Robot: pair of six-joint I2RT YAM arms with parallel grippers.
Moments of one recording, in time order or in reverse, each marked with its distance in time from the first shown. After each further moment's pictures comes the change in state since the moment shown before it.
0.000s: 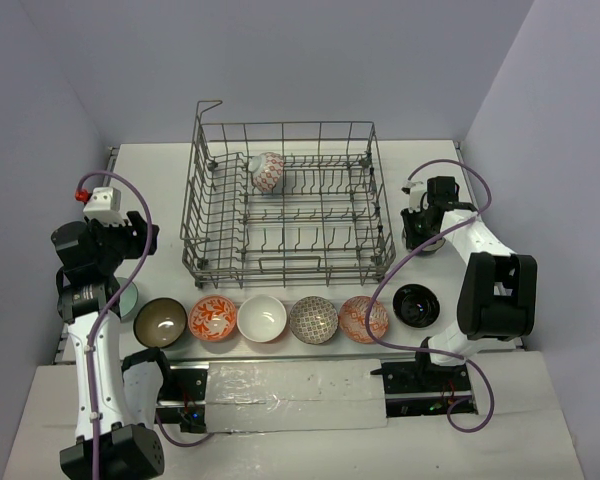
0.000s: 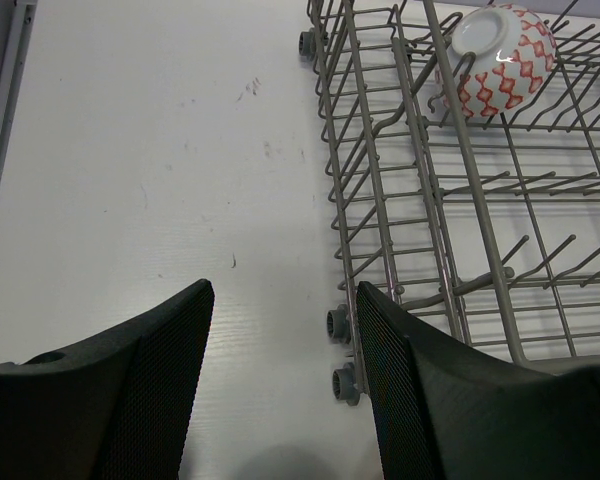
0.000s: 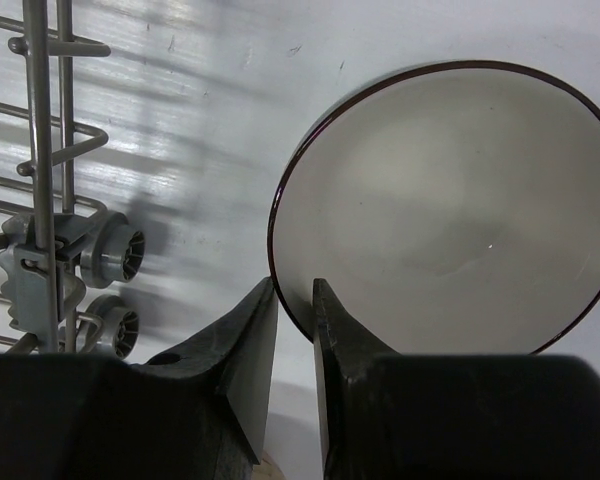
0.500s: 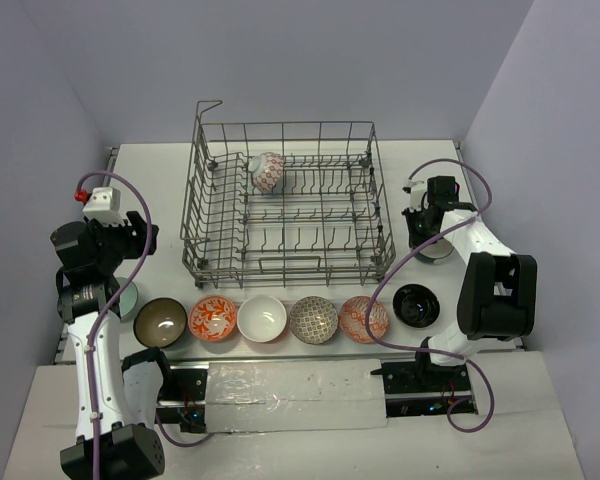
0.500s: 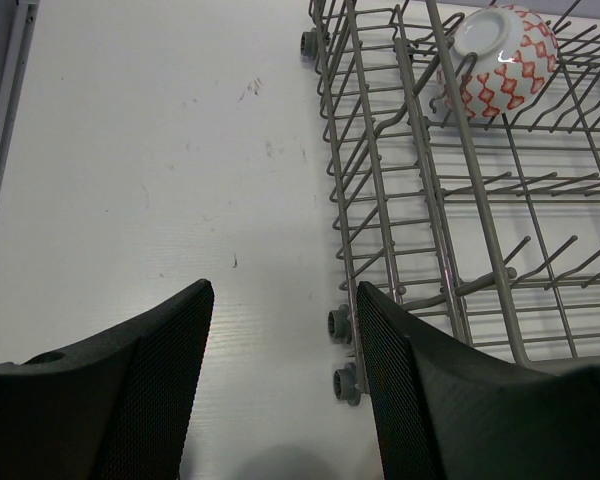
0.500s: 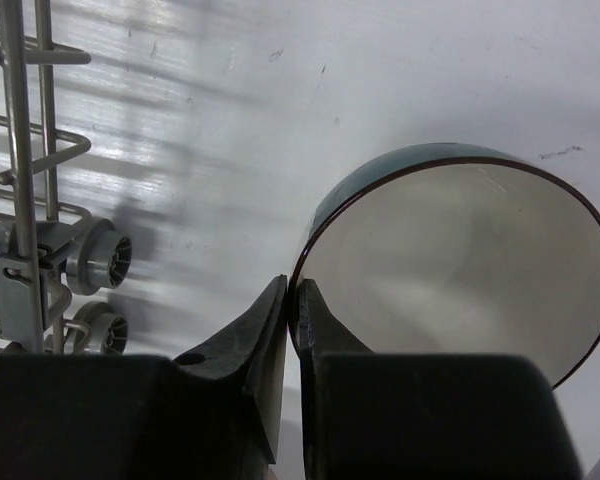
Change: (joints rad) left arm 0.003 0.000 0.000 0.000 0.000 0.000; right arm 0.000 0.000 0.000 0.013 0.021 -0.001
